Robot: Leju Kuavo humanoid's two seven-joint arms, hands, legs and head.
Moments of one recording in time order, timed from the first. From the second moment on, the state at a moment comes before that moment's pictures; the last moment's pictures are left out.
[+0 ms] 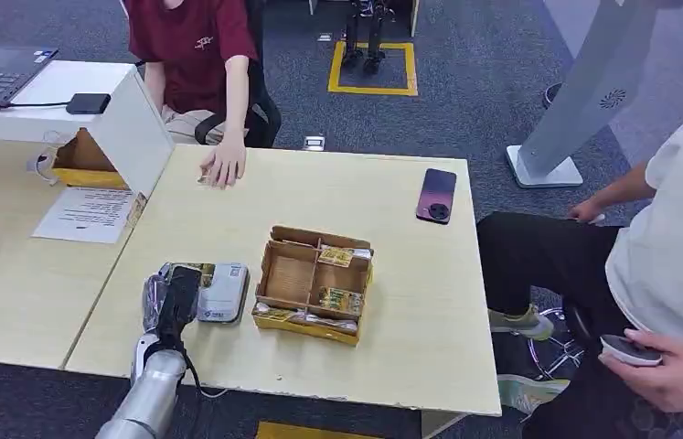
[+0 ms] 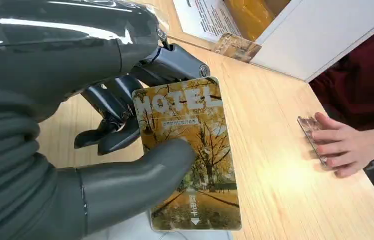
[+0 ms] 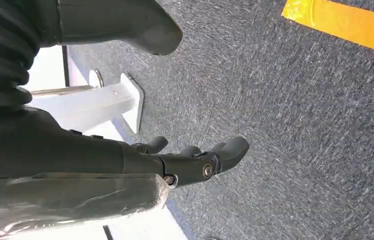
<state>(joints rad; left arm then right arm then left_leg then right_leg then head) -0.32 -0.08 0.11 -0.81 -0.62 0.55 -0.42 -0.07 0.08 -0.78 -0.21 1.44 -0.22 0.06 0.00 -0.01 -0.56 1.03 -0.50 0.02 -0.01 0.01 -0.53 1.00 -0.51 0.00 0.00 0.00</state>
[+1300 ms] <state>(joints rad) -0.21 -0.09 0.11 -1.01 -0.60 0.28 -0.38 -0.07 0.09 -0.80 -0.21 1.45 -0.22 0.06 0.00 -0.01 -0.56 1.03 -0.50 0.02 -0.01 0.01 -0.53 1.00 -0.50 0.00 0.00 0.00</state>
